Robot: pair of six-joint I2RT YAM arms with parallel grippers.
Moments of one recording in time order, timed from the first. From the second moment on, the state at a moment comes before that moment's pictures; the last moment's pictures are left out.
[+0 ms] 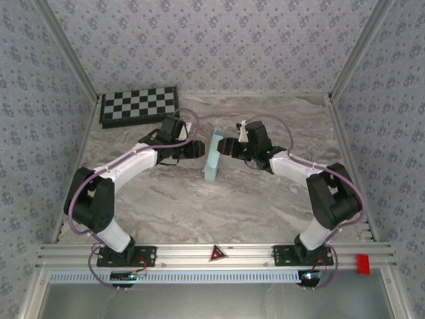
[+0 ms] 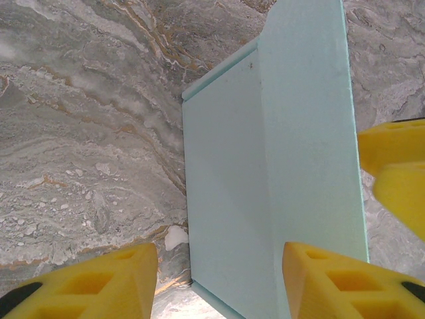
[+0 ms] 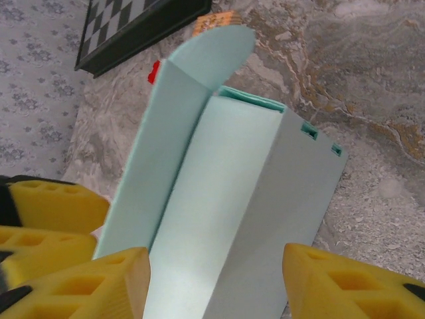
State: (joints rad) left arm -0.52 1.61 1.13 -0.38 0.27 -0.48; right arm 0.49 1.65 0.96 0.08 -0.39 0.66
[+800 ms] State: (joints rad) left arm -0.52 1.60 1.14 -0.38 0.27 -0.46; right arm 0.55 1.75 1.08 -0.04 -0.26 0.71
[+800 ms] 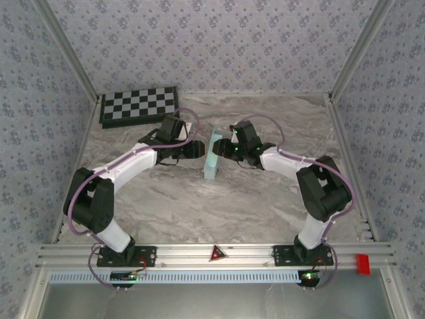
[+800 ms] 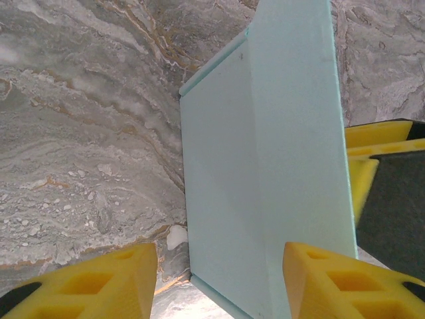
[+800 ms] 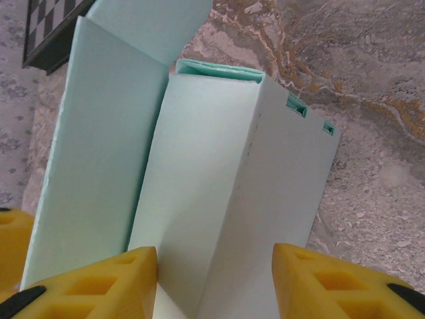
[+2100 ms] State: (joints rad) left arm -0.74 1.88 1.57 -0.70 -0.10 -0.29; right arm 0.32 1.30 0.79 -0.26 -0.11 0.62
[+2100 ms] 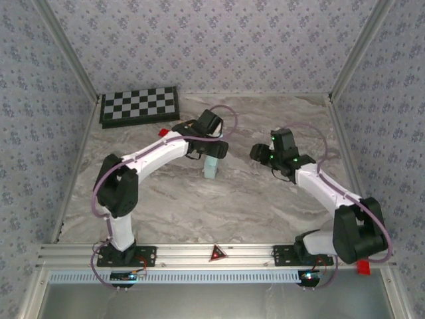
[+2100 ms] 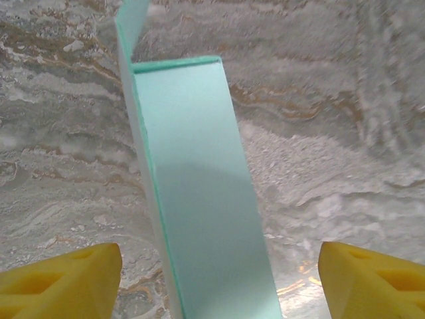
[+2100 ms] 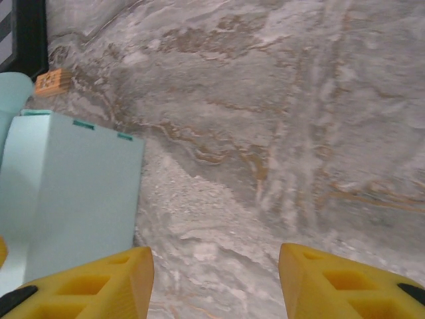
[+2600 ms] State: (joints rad) left arm -0.79 1.99 1.65 -0.81 -0.24 -0.17; right arm 0.27 1.24 0.74 -0.27 -0.11 0.61
